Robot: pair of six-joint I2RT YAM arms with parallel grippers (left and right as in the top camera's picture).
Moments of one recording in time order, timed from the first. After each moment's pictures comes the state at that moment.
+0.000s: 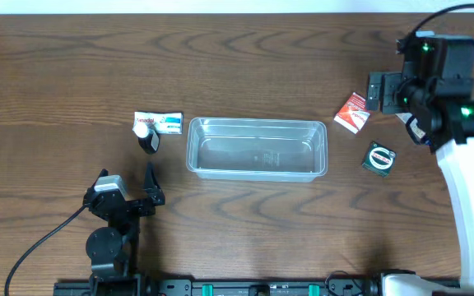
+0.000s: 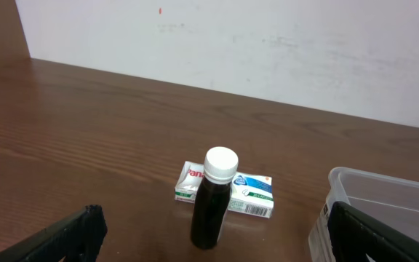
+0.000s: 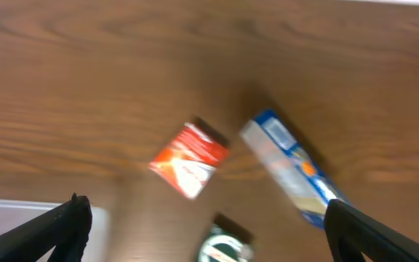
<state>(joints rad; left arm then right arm) 0.06 0.02 0.02 -0.12 0.00 -0.17 0.01 1.42 1.41 -0.84 0.11 -0.02</state>
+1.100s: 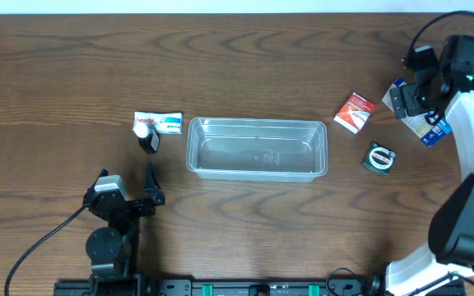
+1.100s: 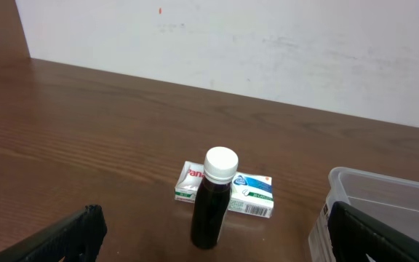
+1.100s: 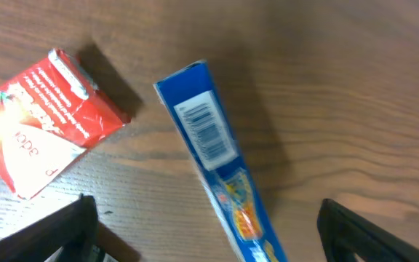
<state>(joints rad) 0.06 0.02 0.02 -0.12 0.00 -0.17 -0.23 1.82 1.41 -0.69 -0.01 -0.49</state>
